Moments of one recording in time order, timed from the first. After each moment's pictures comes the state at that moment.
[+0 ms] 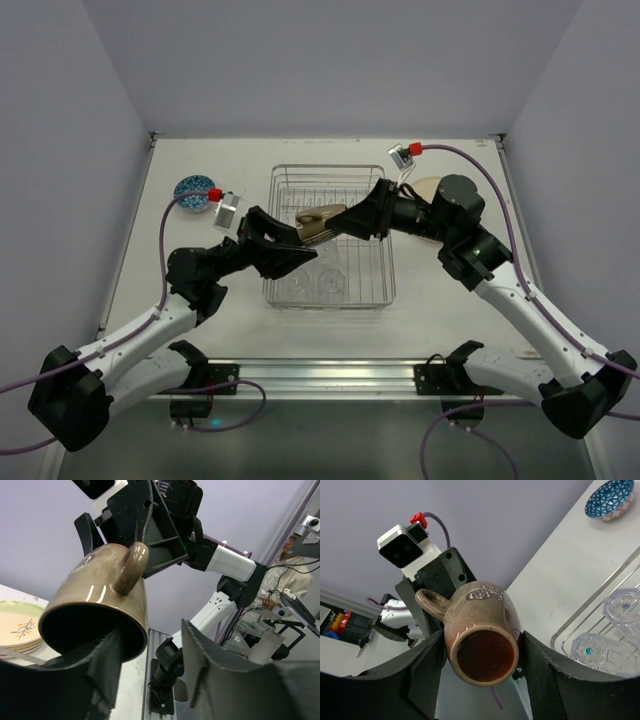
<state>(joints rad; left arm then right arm) -0.61 0.96 0.52 1.04 0.68 -0.85 0.60 1.05 1.09 -0.05 -0.61 0.87</state>
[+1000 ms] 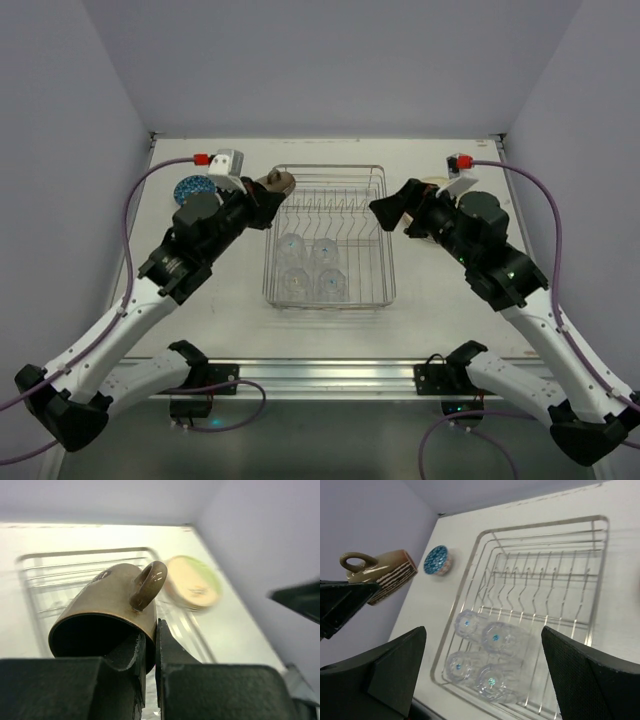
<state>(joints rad) -0.62 0.92 0.92 -0.05 -0.01 -0.49 0.56 0.90 1.08 -0.39 0.02 0.63</state>
